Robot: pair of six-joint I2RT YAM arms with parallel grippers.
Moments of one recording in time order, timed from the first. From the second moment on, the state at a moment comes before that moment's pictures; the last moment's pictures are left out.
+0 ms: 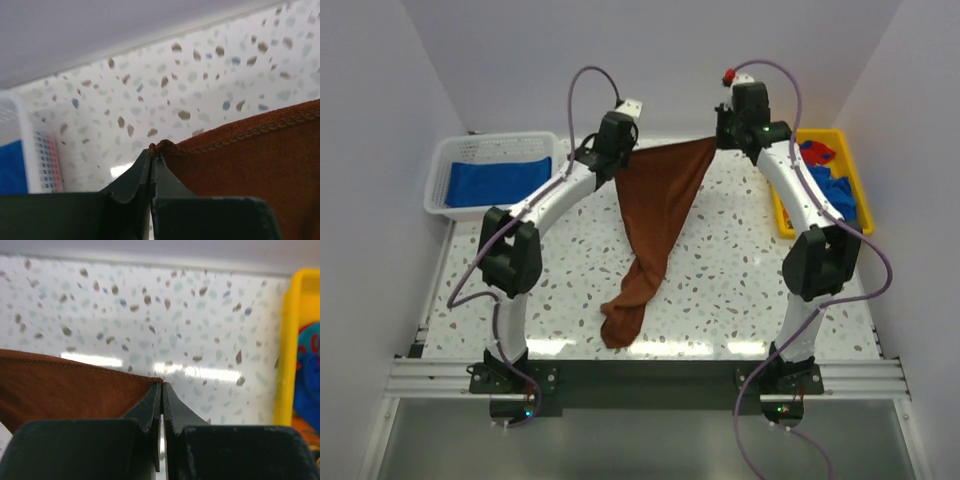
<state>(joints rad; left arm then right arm) -0.50 2.07 1.77 -0.33 -0.35 -0.04 0.24 1.91 1.84 -0.60 0.09 0.14</state>
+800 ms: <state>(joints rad) -0.56 1.19 1.78 -0.36 -0.03 0.14 0.28 1.17 1.91 -0.62 -0.17 -0.12</state>
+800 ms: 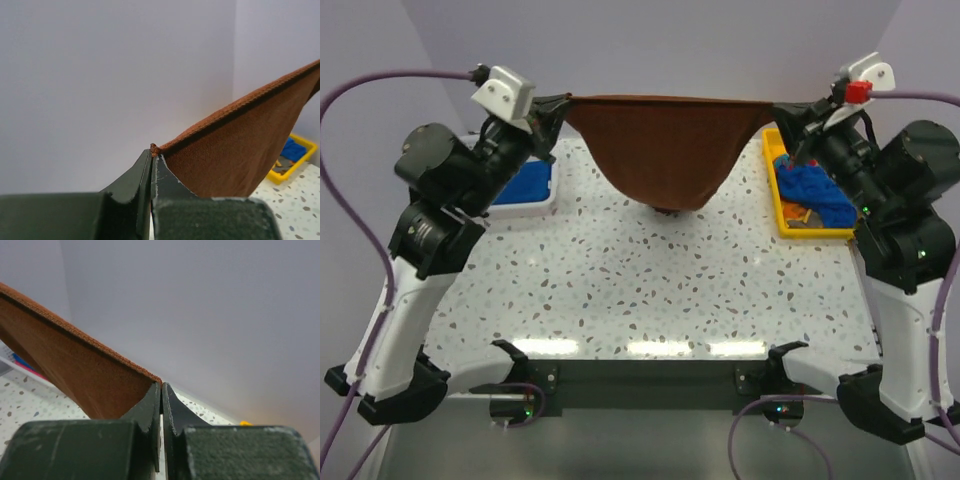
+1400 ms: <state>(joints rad) -0.57 1.28 2.11 -0.48 0.04 0.12 0.29 1.22 2.13 -0.58 -0.21 -0.16</state>
